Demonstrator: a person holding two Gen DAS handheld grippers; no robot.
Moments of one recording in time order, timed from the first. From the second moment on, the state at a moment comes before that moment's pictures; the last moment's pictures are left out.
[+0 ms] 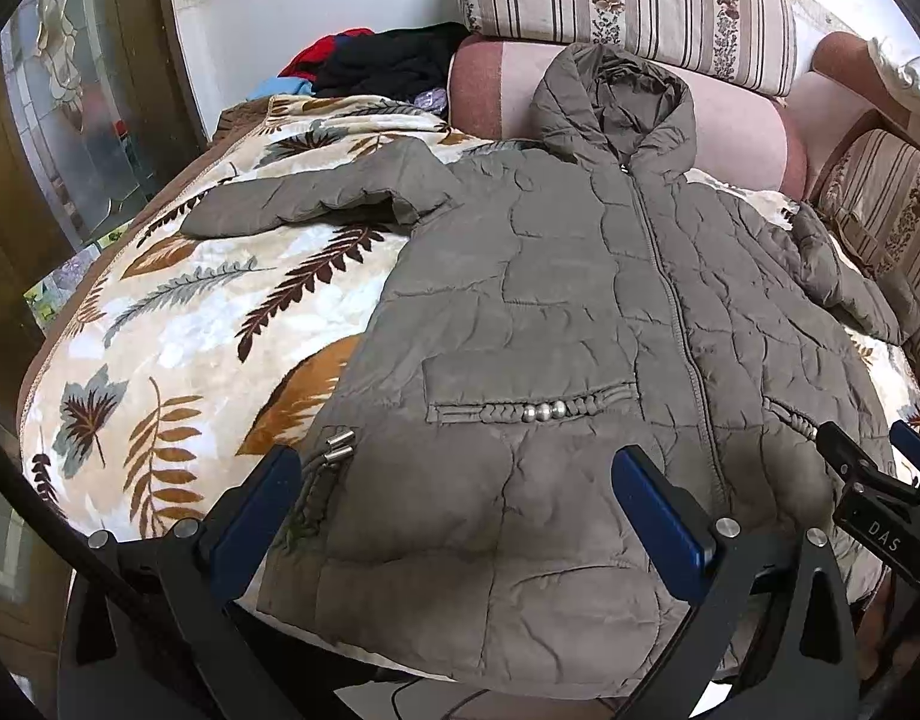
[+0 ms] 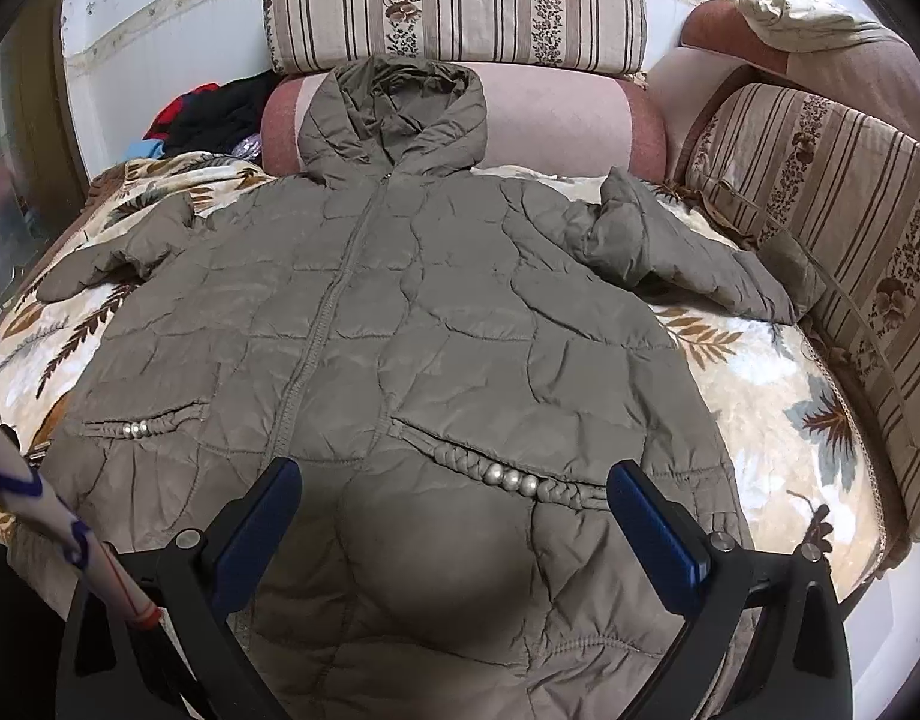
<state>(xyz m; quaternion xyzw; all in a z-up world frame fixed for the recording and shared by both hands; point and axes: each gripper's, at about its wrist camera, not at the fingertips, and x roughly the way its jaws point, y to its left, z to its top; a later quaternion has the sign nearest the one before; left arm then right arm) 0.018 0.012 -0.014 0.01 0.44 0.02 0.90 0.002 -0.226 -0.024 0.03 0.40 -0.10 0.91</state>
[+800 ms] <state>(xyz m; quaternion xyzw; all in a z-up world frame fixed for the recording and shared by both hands) 0.024 0.020 -0.026 0.01 0.46 0.04 0.89 0.005 -0.224 -0.032 0.02 0.41 -0.10 0.90</state>
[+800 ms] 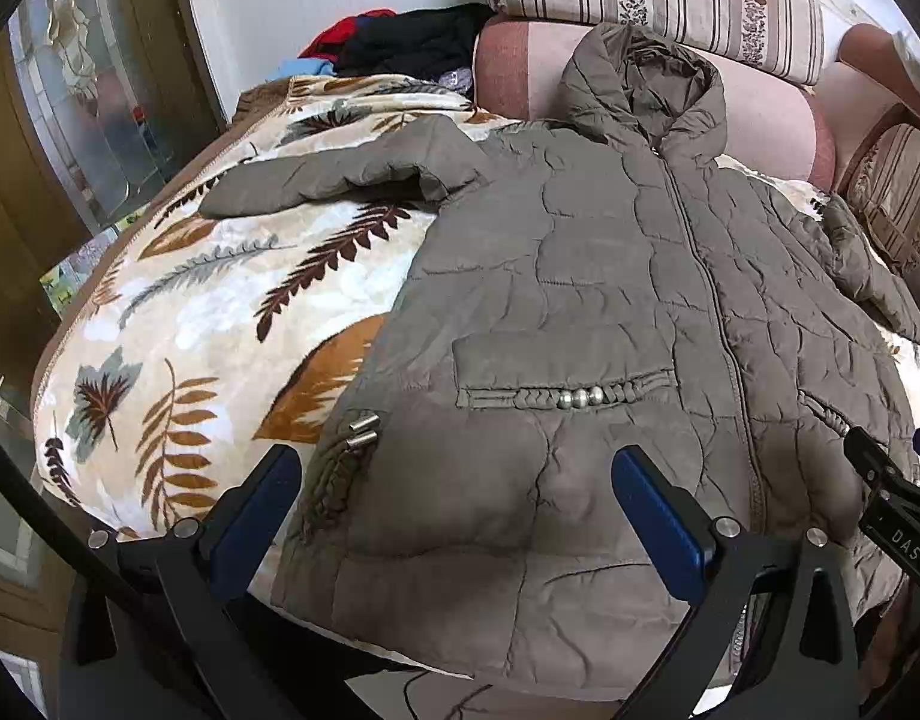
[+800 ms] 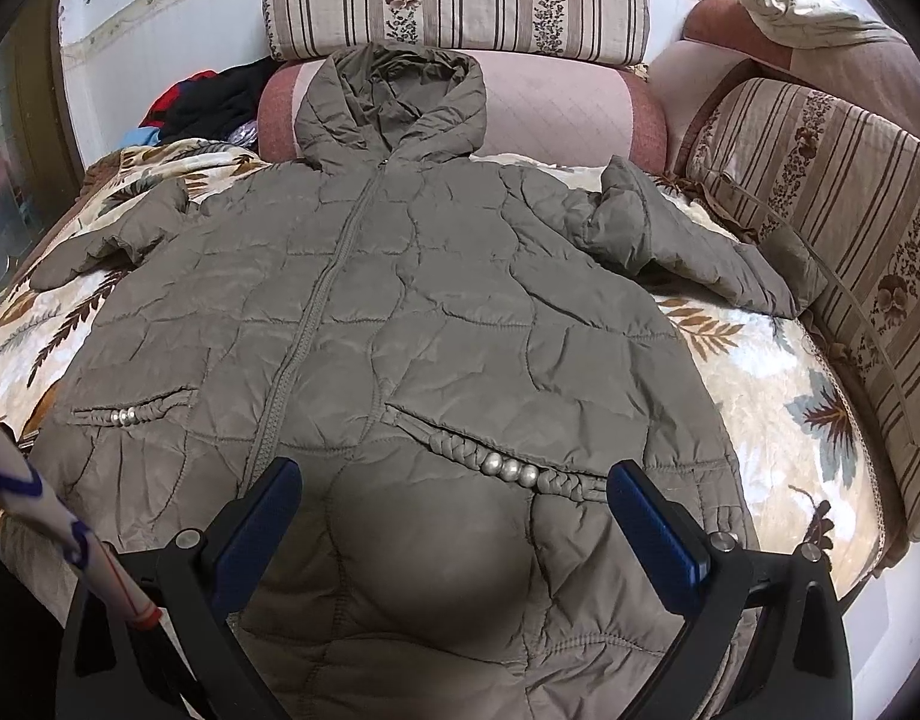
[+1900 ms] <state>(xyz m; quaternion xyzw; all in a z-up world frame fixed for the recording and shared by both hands) 0.030 0.038 -0.044 -0.03 0.50 0.04 0.87 0.008 -0.214 -0.024 0.00 0.41 -0.09 0.91</state>
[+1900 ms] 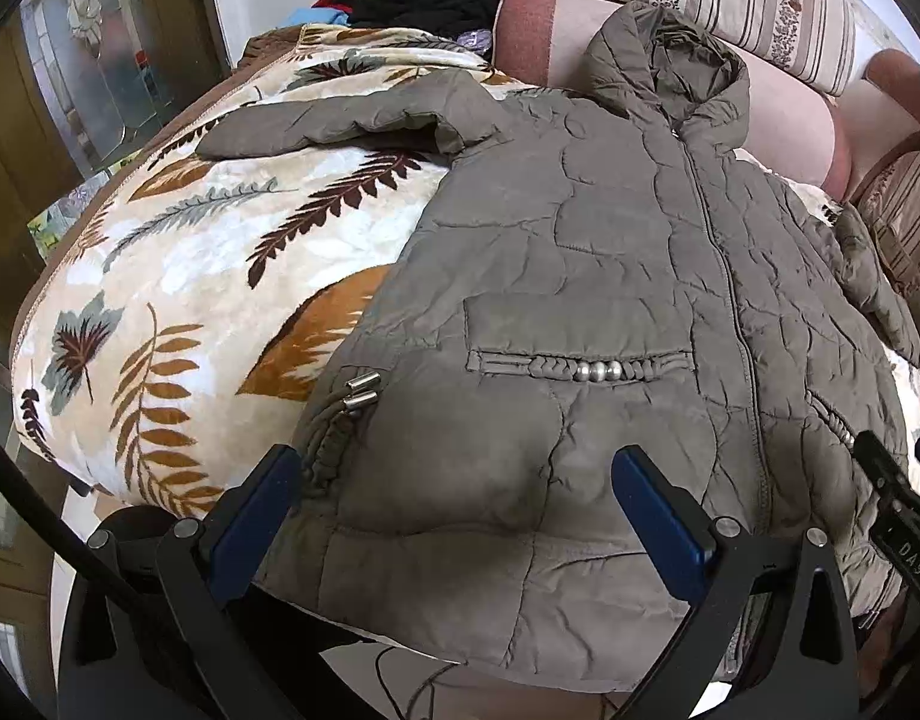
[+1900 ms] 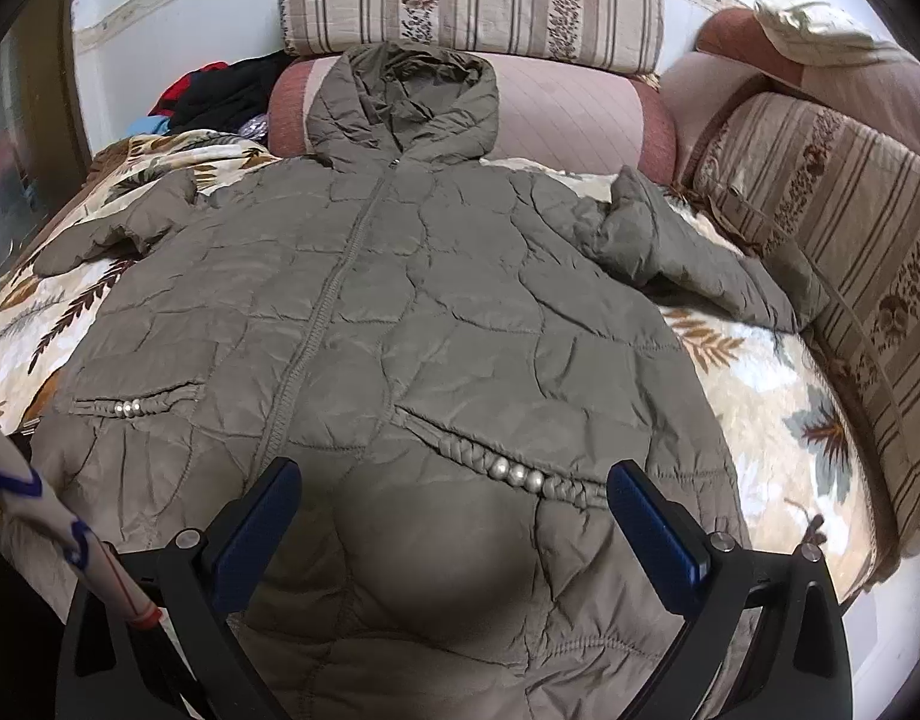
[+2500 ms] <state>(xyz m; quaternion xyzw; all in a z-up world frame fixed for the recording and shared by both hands) 0.042 0.109 -0.037 -0.08 0.48 0.08 0.87 0.047 -0.156 0.034 -0.04 0.39 -0.02 0.92</state>
